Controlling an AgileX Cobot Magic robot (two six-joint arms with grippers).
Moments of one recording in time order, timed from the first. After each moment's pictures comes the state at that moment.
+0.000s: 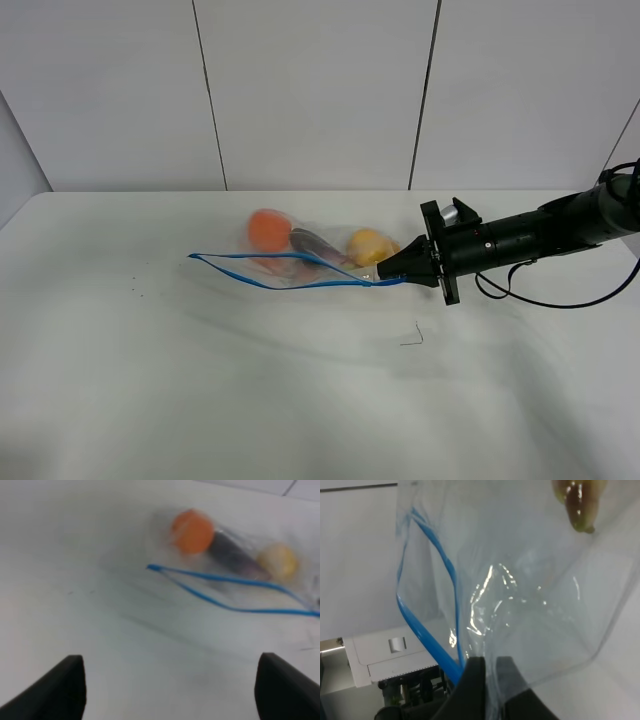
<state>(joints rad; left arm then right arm) -0.03 0.67 -0.84 -0.26 0.80 0.00 -0.01 2.15 -1.14 1.39 1.20 -0.88</state>
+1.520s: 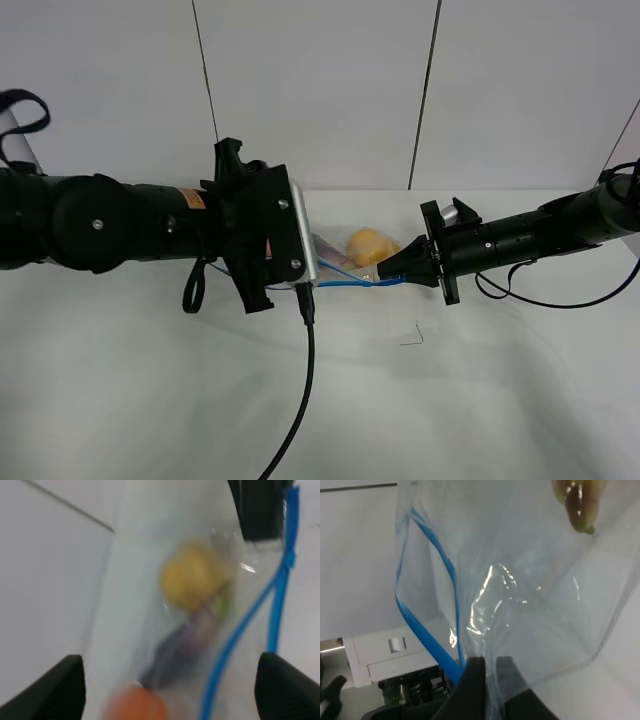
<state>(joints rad) -0.71 1.50 -0.84 -0.32 -0.16 1.26 -0.01 2.15 -1.14 1.39 1.20 -0.88</state>
